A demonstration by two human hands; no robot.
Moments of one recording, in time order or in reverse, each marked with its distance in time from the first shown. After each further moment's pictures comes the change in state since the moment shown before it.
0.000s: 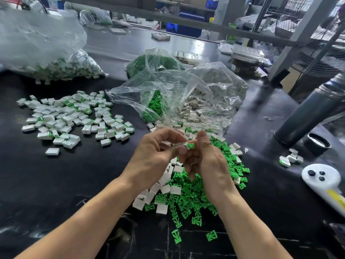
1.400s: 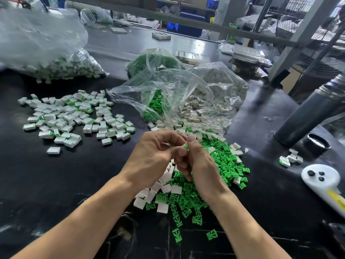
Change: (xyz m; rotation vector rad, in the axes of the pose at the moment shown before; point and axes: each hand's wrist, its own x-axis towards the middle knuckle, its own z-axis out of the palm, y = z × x) left_hand -0.002 0.004 -0.005 -0.035 -0.055 -0.019; right_hand 0.005 0.010 0.009 -0.046 -0.281 -0.084
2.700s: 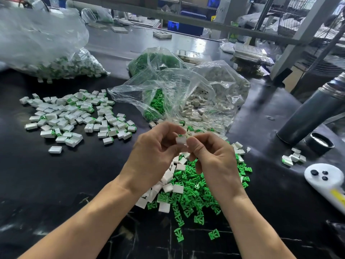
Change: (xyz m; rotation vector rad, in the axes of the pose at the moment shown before) left_hand -0.004 -0.006 0.000 0.188 0.111 0.130; right_hand -0.005 -0.002 -0.015 -0.030 0.326 -0.123
